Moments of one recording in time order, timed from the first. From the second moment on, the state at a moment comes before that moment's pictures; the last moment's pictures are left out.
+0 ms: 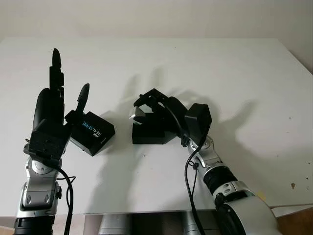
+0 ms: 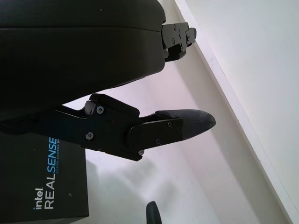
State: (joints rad) left arm -0.19 0.31 0.20 -0.10 0.16 0.00 0.03; right arm -0.70 -0.02 0.06 0.97 -0.05 -0.40 0.33
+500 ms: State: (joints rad) left arm -0.19 0.32 0.20 -0.10 0.16 0.01 0.02; right arm -0.67 -0.09 0.08 0.92 -0.10 -0.44 0.31
